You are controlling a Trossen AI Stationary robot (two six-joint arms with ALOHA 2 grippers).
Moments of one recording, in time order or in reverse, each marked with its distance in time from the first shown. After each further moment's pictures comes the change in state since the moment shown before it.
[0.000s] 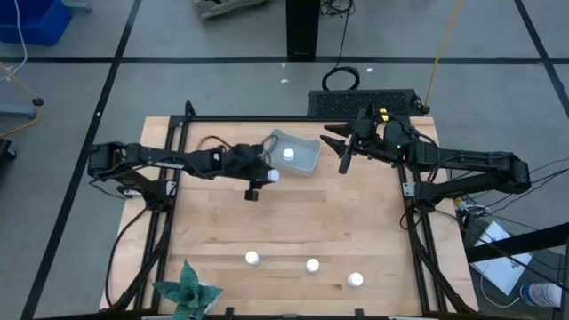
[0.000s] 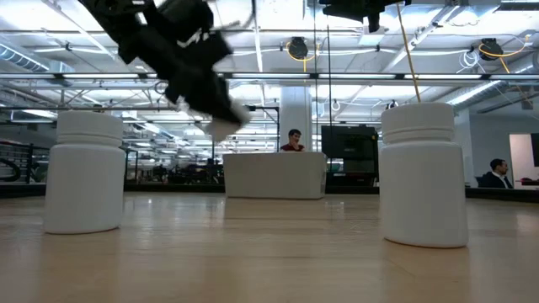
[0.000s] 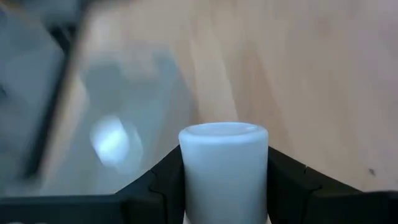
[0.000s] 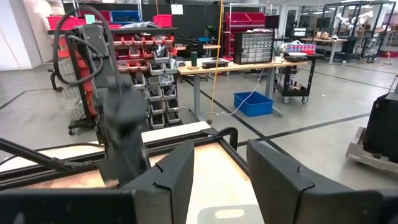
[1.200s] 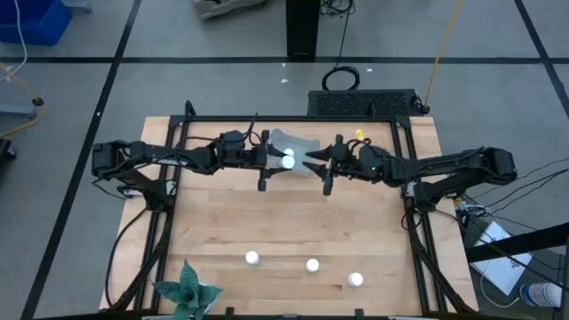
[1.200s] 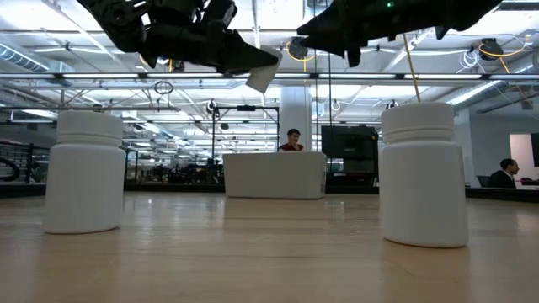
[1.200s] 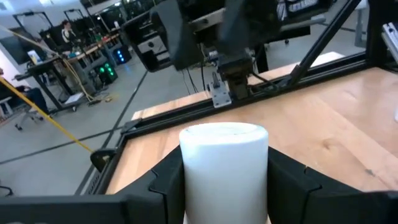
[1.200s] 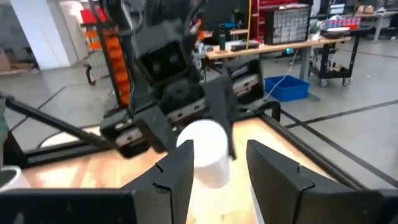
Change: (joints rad) left arm 0.061 0.038 0.000 0.505 0.199 -0.064; right arm 0.109 0.207 -0.184 0.349 -0.006 0.088
